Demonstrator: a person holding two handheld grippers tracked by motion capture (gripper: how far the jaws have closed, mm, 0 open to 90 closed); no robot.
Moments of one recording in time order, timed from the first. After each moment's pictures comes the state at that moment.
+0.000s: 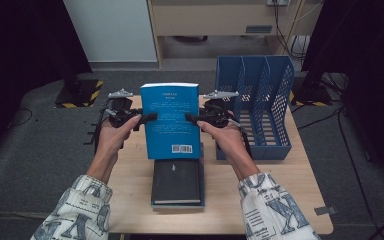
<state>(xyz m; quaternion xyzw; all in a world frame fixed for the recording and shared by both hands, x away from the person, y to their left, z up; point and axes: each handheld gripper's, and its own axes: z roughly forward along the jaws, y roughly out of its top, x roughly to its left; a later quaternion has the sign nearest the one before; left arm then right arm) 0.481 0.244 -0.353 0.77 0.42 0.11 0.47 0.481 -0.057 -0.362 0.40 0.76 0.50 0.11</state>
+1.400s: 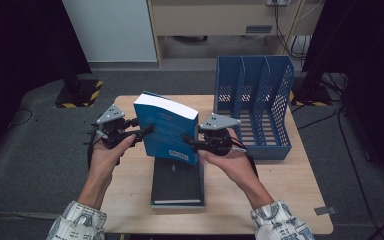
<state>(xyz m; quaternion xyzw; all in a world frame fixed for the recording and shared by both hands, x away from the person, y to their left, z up) 0.407 0.246 -0.355 0.75 0.37 0.18 0.52 0.398 -0.056 -0.358 0.26 0.79 0.53 0.17</state>
